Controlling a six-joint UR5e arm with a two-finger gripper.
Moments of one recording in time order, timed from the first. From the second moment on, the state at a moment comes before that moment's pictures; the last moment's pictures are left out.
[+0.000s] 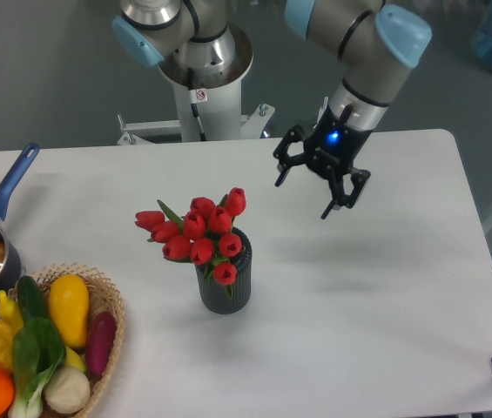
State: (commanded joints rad) arm 2.80 -1.69 -1.85 -1.23 0.96 1.46
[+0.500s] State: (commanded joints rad) arm 2.79 -1.69 -1.88 -1.23 0.78 1.46
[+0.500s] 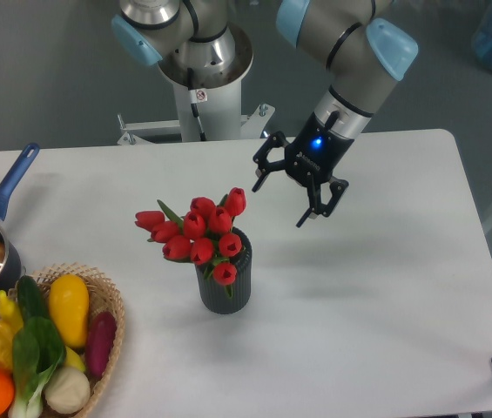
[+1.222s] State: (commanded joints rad) arm 2.74 -1.70 -1.87 -1.21 0.71 1.46
